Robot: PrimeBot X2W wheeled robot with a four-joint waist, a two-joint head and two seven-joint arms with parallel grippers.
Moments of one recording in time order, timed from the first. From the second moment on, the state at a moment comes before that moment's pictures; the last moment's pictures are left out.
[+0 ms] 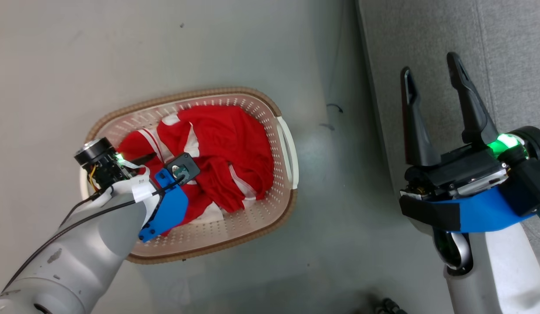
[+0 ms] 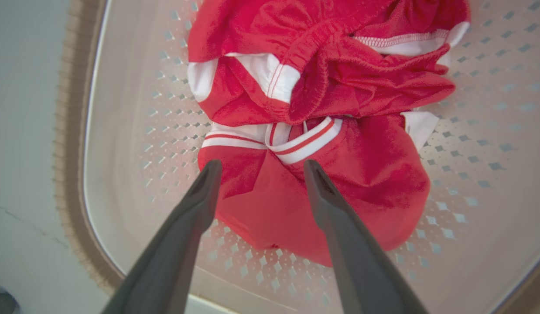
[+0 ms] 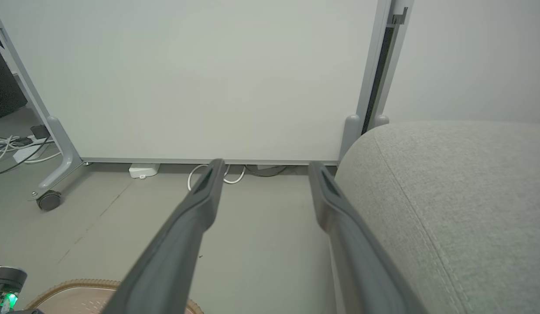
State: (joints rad) left arm -0.94 0.27 -1.27 1.16 -0.32 -0.13 0.04; right arm -0.38 -0.05 0.11 -0.08 0.11 0.13 -0.26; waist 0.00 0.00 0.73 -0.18
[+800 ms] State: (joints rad) left arm -1.01 0.26 -1.28 1.21 -0.20 -0.13 0.40; right arm -0.41 -0.05 0.08 -0.16 0.12 0.13 -0.26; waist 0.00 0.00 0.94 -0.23
